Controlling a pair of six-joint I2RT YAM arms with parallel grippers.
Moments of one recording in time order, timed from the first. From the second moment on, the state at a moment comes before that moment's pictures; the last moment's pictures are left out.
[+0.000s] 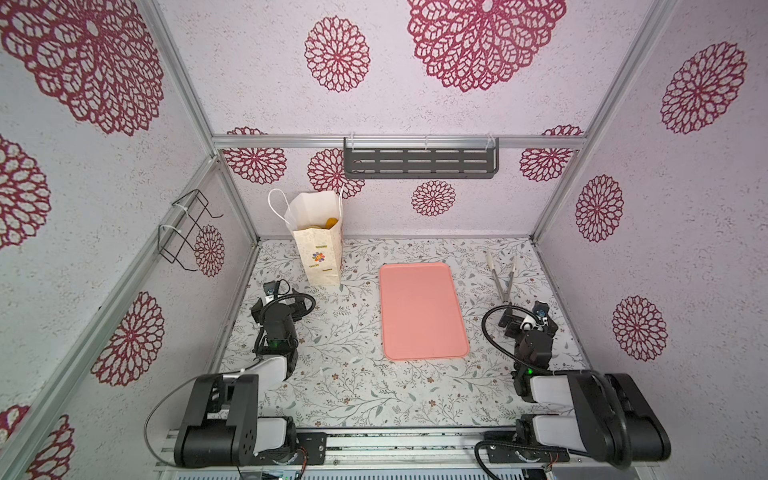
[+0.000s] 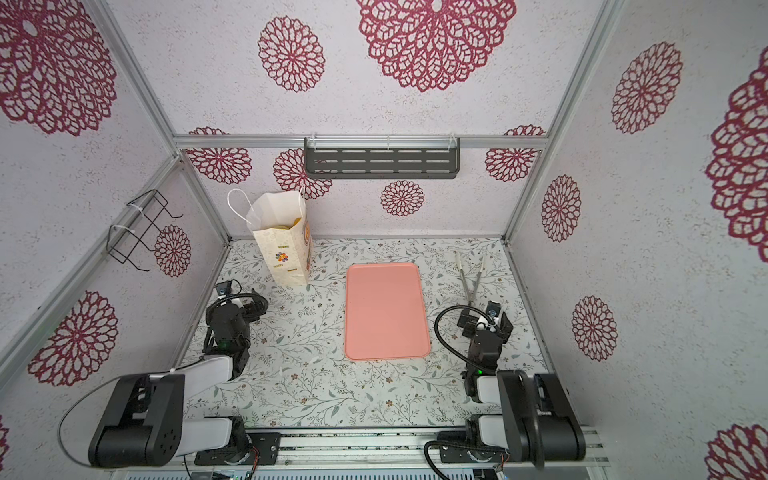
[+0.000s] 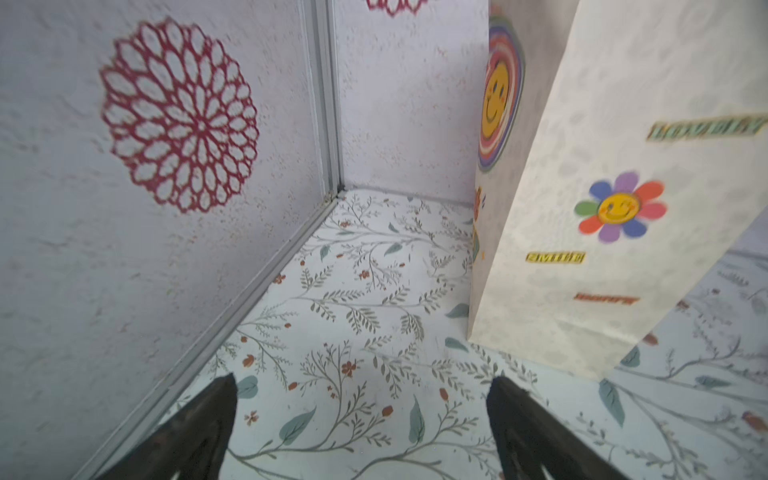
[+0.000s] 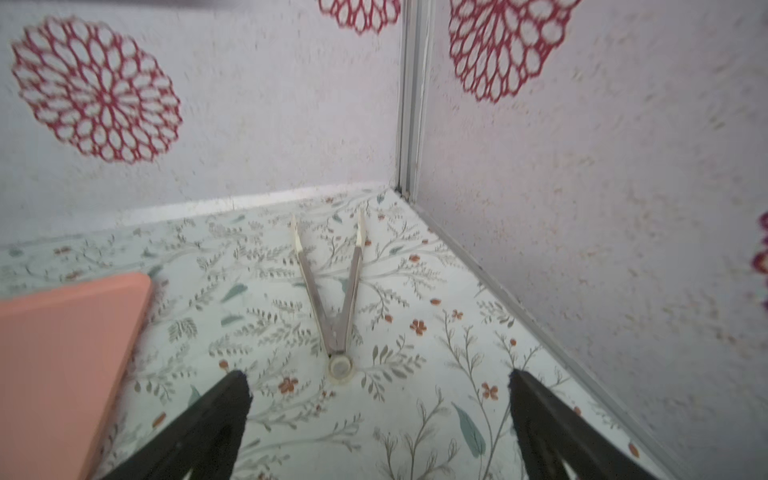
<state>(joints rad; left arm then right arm) -0.03 1.28 0.37 0.72 -0.47 -0.06 0.05 1.21 0.12 1.03 0.40 0.07</state>
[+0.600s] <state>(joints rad) -0.16 0.70 0.74 -0.37 -0.46 -0.43 -0.01 0.95 0.65 -0.03 0.15 0.32</state>
